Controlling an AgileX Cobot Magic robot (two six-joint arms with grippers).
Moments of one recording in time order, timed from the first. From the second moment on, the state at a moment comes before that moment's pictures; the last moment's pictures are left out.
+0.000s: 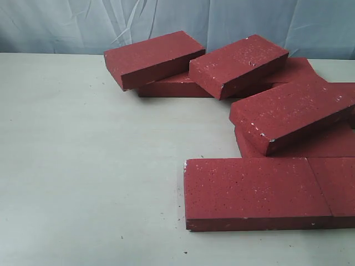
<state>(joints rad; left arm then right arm) -0.01 0.00 0.00 -0.27 -0.08 0.00 0.00 0.01 0.00 0.26 -0.25 0.14</state>
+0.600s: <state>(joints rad) -0.01 0.54 -0.37 -0.22 -0.53 -0.20 0.00 0.78 -0.68 0.13 -0.56 0.13</state>
